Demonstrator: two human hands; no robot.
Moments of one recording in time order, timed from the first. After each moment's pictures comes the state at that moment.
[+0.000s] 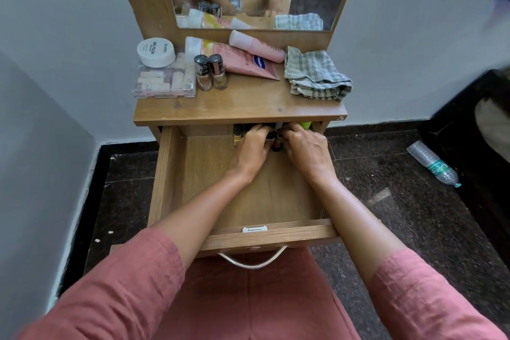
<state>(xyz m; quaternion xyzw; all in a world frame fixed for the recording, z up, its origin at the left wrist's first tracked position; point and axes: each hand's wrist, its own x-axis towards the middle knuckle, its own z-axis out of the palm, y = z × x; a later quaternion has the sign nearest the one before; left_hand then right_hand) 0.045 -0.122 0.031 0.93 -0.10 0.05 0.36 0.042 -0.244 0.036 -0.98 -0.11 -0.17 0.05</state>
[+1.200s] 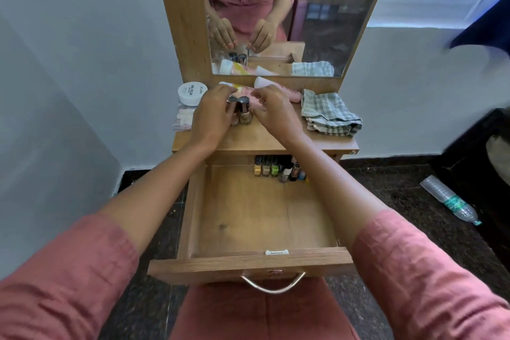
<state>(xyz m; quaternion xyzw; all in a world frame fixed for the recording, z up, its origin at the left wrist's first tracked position) 0.087 -0.019 0.140 0.92 -0.06 0.24 0.30 0.102 -0.153 0.143 -0.92 -0.15 -0.13 0.33</state>
